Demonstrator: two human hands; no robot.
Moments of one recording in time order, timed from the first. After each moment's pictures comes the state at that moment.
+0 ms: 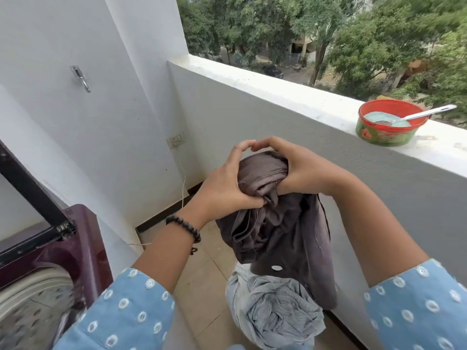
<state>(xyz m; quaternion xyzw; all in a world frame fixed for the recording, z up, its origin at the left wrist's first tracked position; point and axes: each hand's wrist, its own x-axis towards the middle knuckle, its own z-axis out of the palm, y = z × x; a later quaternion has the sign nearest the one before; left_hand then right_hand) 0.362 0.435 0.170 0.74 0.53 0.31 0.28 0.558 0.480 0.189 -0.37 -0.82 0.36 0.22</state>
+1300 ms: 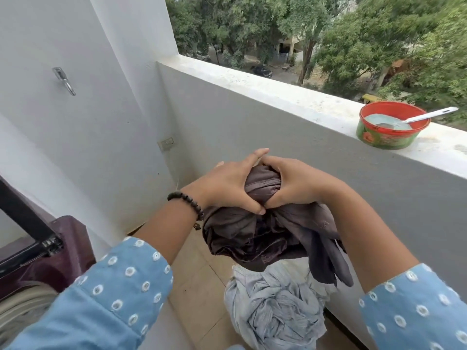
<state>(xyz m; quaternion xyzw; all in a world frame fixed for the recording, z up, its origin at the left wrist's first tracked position) 0.356 0.485 0.179 0.82 0.51 0.08 0.25 0.539 0.493 0.175 -0.44 -0.83 0.31 0.16</state>
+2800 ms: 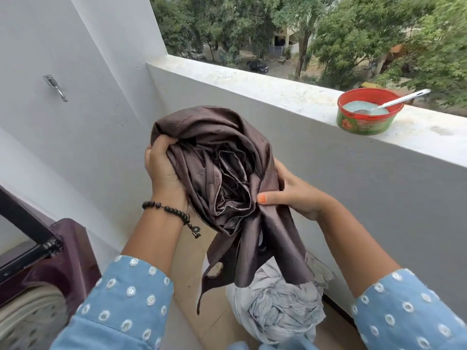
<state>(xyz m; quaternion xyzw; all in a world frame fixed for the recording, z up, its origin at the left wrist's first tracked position) 0.318 0.494 0.162 0.23 0.38 0.75 0.49 0.573 0.476 0.110 -0.34 -0.62 0.63 0.32</state>
